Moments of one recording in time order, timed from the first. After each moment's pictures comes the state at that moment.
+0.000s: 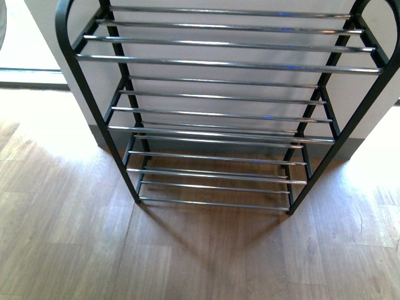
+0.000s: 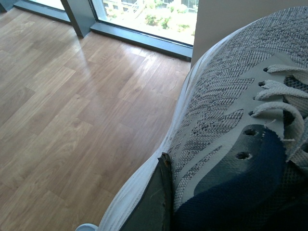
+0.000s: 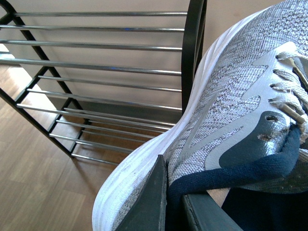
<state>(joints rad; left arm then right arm) -0.37 0.72 0.48 -0.31 -0.68 -0.37 -0.25 0.93 0.20 0.39 -0.43 -0.07</state>
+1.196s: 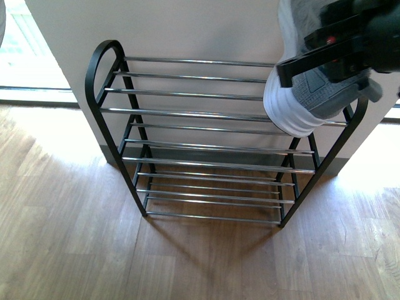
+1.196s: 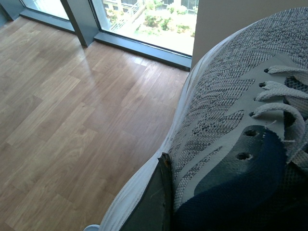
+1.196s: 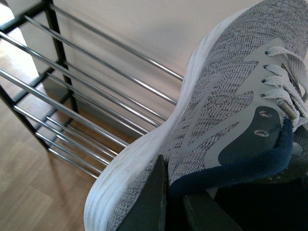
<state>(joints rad) -0.37 0.72 0.48 -0.31 -0.68 -0.37 0.43 1.72 0.78 0.49 0.22 -0.24</state>
